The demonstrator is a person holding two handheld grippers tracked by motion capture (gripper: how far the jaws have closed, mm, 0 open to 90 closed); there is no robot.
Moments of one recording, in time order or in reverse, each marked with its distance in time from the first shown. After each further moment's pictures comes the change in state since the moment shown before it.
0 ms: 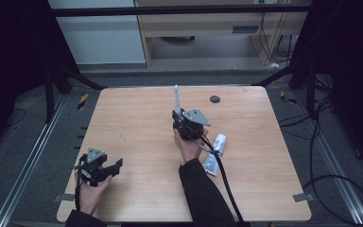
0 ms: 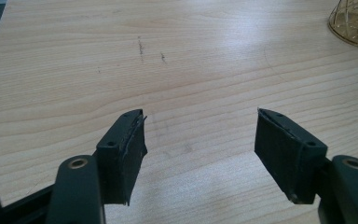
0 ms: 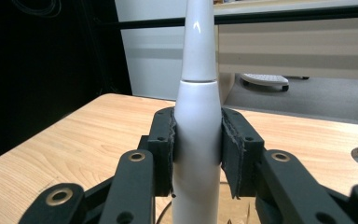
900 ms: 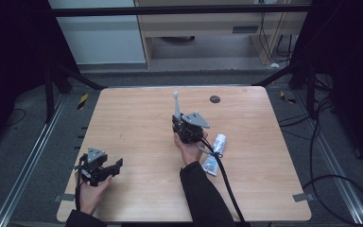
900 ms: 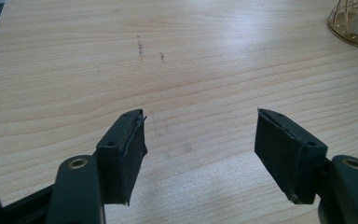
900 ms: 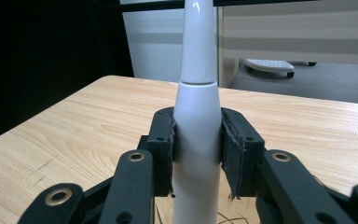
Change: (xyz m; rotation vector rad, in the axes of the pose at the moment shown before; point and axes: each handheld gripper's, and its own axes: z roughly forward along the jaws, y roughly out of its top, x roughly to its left) left arm 0.000 0.000 0.001 0.002 -0.001 0.001; right arm -0.003 -0.016 0.003 0.053 0.017 -0.003
